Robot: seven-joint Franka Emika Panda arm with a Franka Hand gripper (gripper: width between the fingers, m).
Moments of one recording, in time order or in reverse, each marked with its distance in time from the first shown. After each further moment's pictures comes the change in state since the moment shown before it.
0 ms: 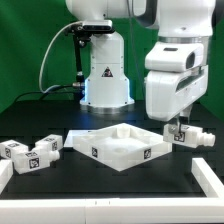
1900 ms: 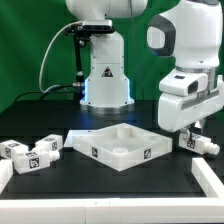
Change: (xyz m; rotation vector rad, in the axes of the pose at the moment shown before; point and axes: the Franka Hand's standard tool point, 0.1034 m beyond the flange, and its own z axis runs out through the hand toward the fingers) arm -0.015 -0.136 0.071 0.035 -0.006 0.258
